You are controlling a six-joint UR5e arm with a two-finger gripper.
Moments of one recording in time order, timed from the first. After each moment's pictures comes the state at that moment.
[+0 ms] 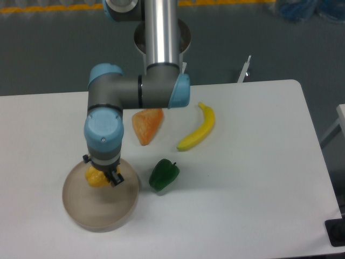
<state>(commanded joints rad) 1.78 -2.11 -1.39 -1.31 1.41 0.96</state>
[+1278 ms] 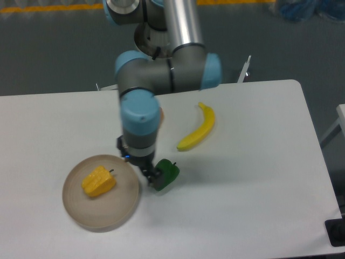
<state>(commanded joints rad) 2.09 -1.95 -1.39 -1.30 1.47 1.09</state>
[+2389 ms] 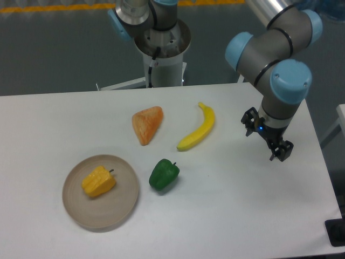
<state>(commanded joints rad) 2.37 -2.02 -1.38 -1.29 1.61 1.54</state>
